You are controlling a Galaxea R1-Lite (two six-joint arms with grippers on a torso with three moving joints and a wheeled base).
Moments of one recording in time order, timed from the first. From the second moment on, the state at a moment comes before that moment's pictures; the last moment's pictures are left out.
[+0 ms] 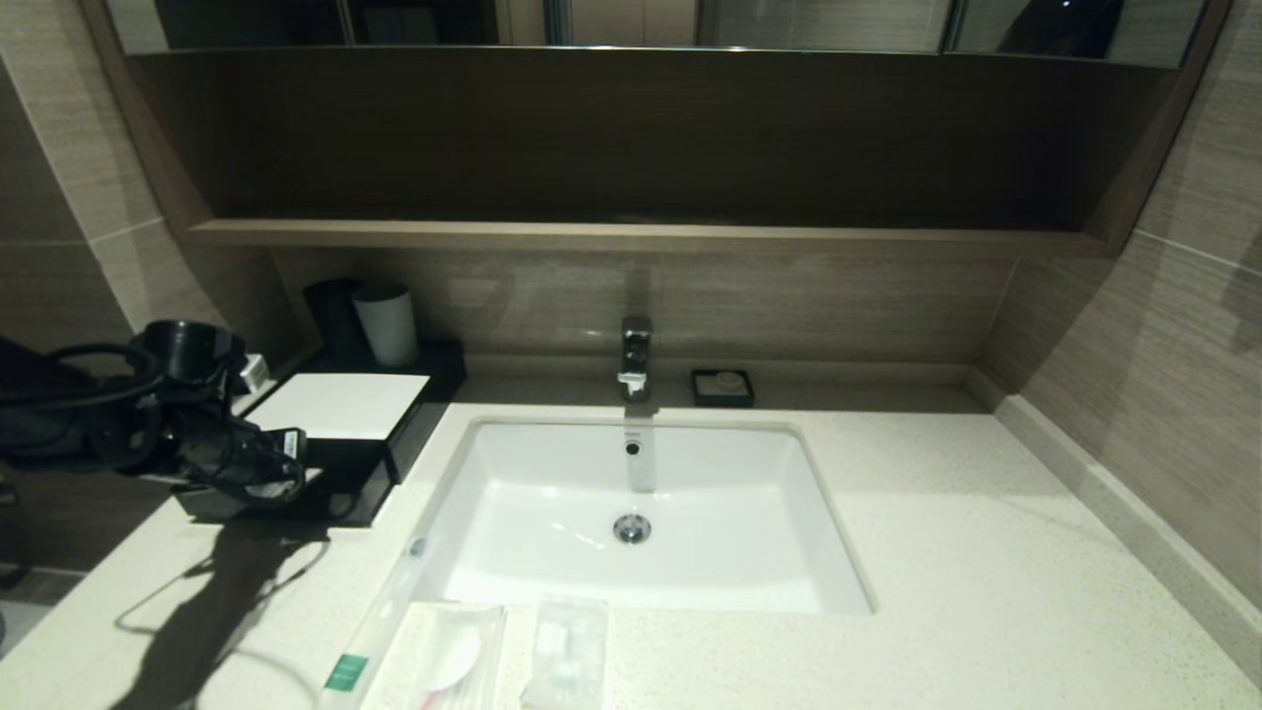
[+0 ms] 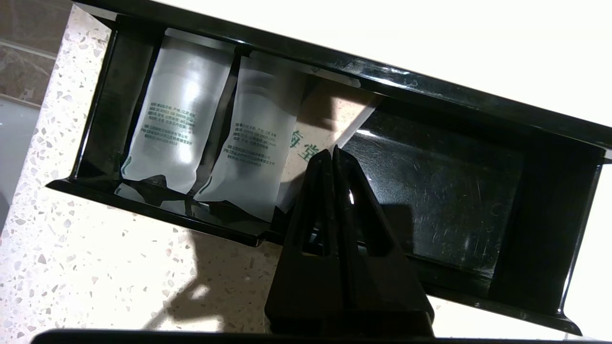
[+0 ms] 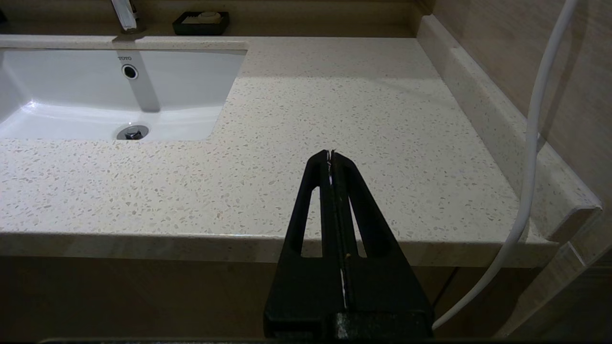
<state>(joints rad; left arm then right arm) 0.18 1.98 -1.11 -0.06 0.01 -0.02 0.00 0.00 0.00 0.00 0.00 0.00</state>
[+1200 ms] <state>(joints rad) 0.18 2.03 -1.13 -0.04 0.01 -0.02 0.00 0.00 0.00 0.00 0.00 0.00</state>
